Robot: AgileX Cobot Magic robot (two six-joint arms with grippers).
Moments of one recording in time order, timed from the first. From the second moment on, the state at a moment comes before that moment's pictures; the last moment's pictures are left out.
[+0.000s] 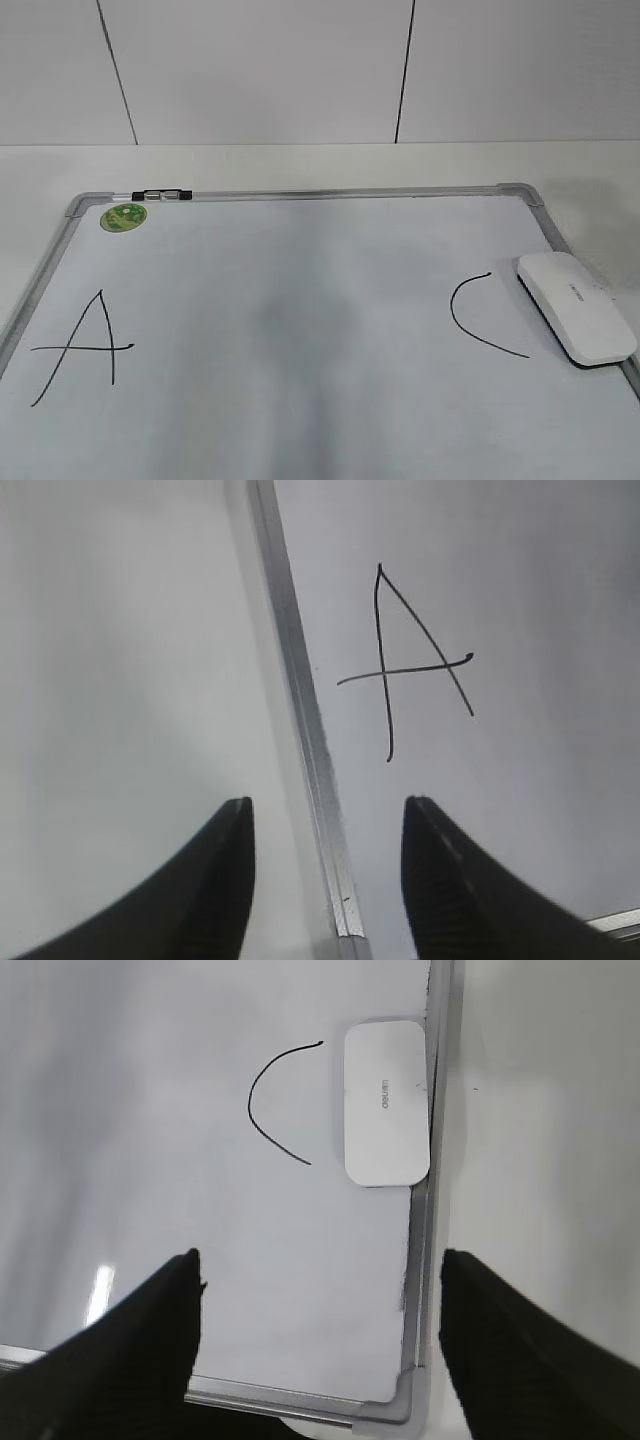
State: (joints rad) left arm 0.03 1.10 -1.12 -0.16 1.23 0.19; right arm -0.01 0.82 -1.04 0.22 1.25 -0.14
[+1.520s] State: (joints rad) left arm 0.03 0.05 -0.53 -0.10 1.12 0.19; right arm -0.01 -0.02 -0.53 0.01 1.20 -0.16
